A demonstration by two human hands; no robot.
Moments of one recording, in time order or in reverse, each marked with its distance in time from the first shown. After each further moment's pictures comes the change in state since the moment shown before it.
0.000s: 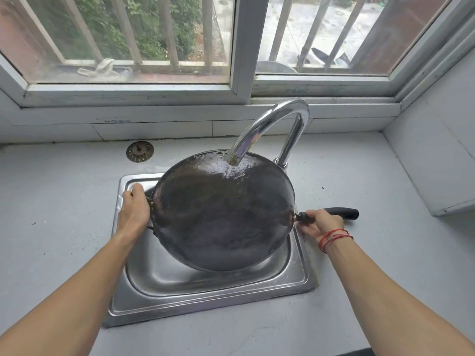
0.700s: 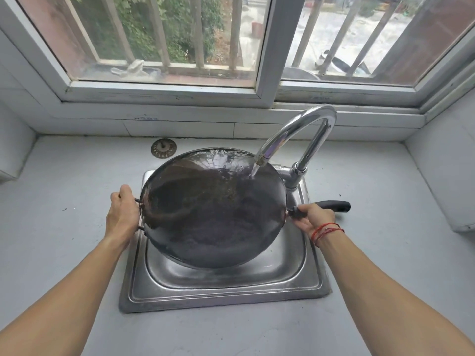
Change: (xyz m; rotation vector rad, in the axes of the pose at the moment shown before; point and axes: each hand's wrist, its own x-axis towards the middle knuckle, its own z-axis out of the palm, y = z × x) left_hand -0.005 -0.025 -0.057 -0.086 0.116 -0.054; right_hand -0.016 0.006 0.057 0.035 -0.114 0.001
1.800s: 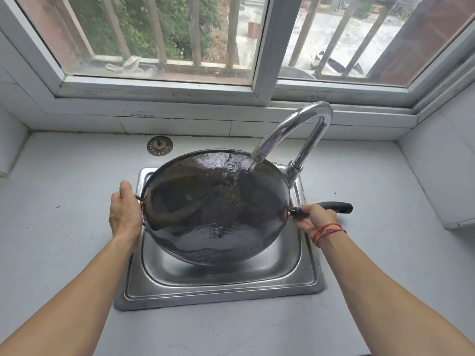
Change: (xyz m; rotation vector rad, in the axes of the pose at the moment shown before) left_hand -0.014 0.002 0.015 -0.237 0.081 -0.079; right_hand 0.000 -0.002 -0.013 -0.043 0.036 -0.010
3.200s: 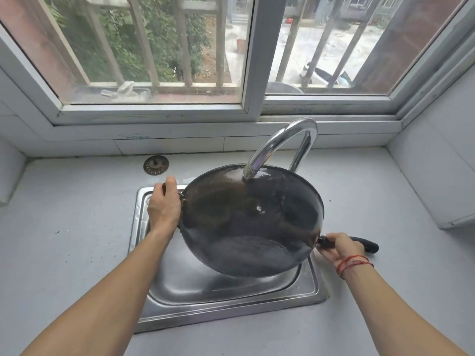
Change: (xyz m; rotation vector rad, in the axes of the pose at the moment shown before) left_hand -0.024 0.045 0.058 0.073 -0.187 0.244; right_hand -0.007 0.009 -0.067 0.099 0.192 0.017
